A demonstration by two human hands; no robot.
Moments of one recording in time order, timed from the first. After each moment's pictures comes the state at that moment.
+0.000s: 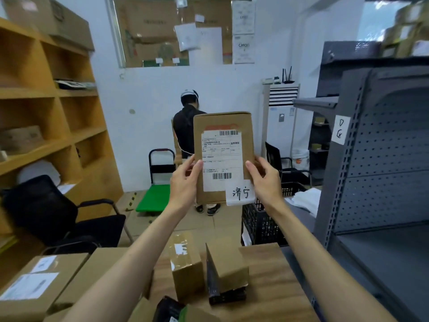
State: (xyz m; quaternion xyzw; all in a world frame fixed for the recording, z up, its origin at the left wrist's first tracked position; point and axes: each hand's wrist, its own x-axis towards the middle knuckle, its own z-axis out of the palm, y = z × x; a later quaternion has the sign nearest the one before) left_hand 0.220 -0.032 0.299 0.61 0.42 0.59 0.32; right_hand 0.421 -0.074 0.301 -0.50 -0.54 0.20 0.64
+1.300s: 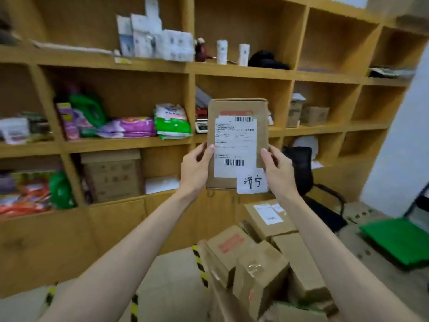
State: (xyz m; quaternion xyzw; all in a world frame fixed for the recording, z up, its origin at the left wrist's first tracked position) left_hand -0.134 -0.292 0.300 0.23 0.70 0.67 -0.08; right_hand -0.042 -0.109 0.301 -0.12 -0.78 0.50 0.37
